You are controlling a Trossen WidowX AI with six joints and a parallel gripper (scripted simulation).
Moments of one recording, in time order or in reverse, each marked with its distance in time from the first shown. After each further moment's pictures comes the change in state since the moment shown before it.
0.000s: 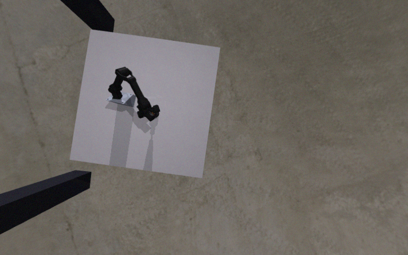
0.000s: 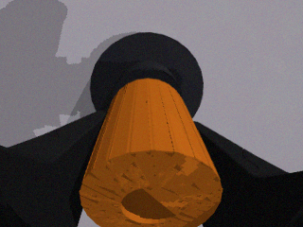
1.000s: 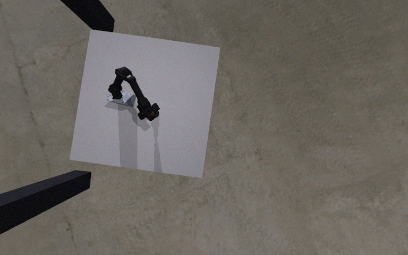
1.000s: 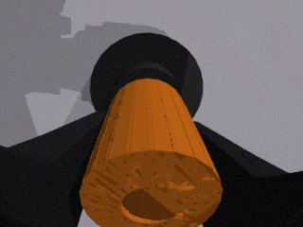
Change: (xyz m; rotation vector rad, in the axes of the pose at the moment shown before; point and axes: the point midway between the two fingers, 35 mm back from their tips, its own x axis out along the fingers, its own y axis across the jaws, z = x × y) arm 0.000 0.000 0.001 -0.210 0.000 0.000
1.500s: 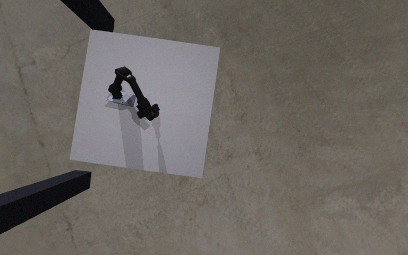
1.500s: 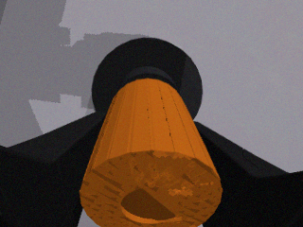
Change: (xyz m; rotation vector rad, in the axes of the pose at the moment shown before) arm -0.002 0.000 0.003 0.124 -0.006 0.000
